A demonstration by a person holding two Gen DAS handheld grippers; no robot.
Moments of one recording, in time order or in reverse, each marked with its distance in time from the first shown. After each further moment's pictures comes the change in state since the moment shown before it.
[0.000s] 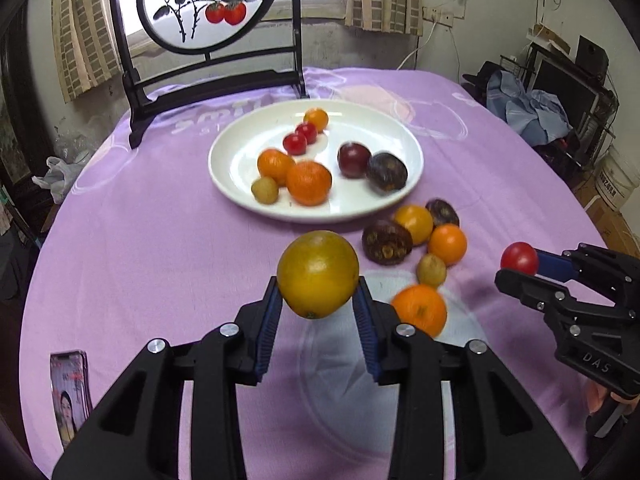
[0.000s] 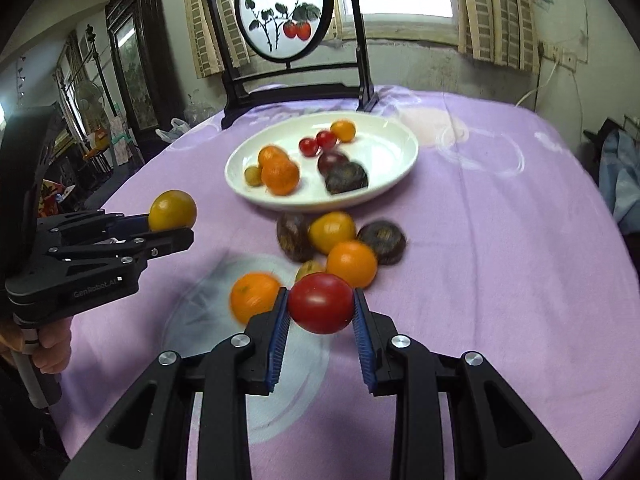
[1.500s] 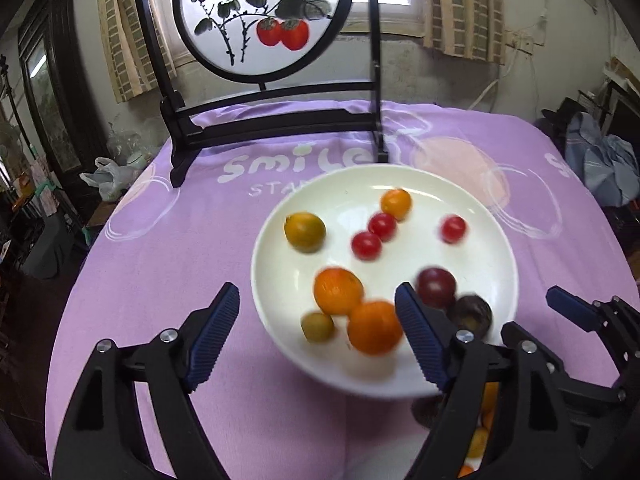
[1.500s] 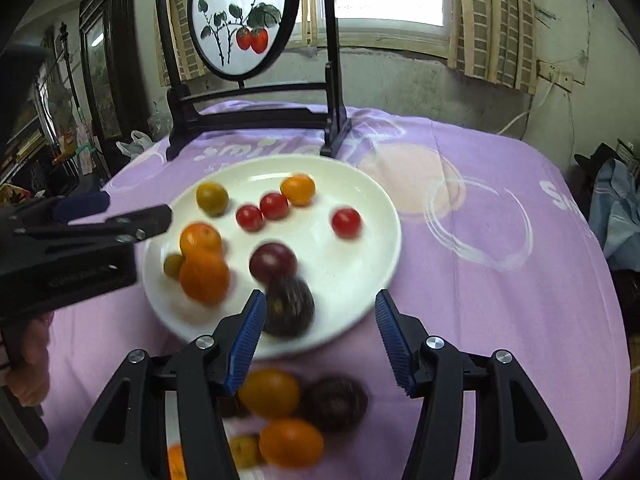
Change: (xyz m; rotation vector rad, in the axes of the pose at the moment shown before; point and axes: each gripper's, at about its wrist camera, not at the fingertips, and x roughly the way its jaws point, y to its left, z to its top) left arm 0.056 0.015 0.102 -0.118 -0.014 0.223; right arm 0.078 -0.027 0.089 0.006 0.001 -0.113
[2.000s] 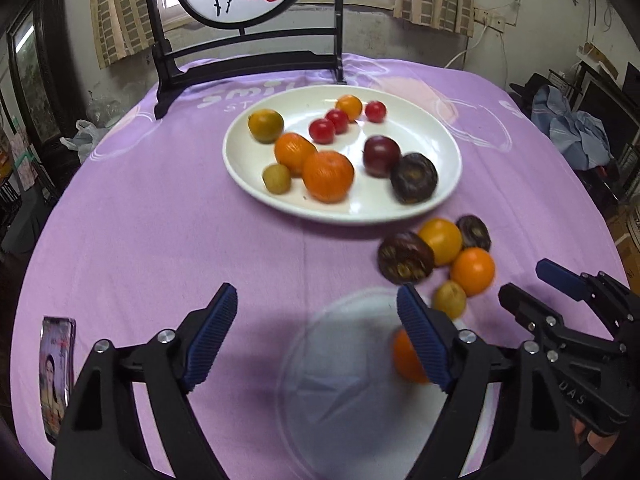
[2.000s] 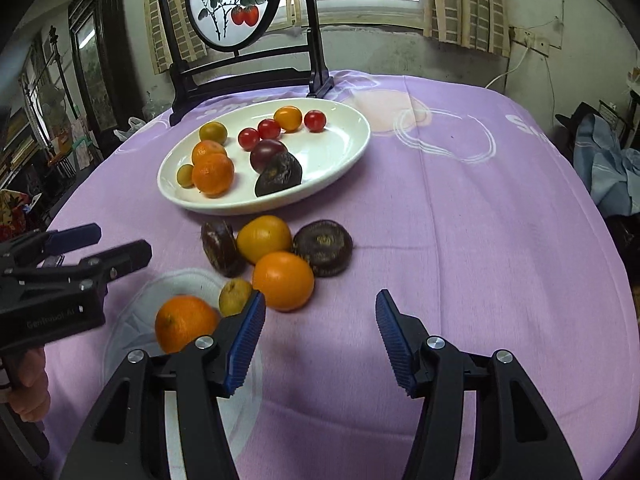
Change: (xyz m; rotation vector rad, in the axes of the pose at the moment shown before) left arm -0.036 -0.014 -0.106 -0.007 0.084 -0.109; right arm -0.043 -0.007 -0.089 0.061 0.047 -0.002
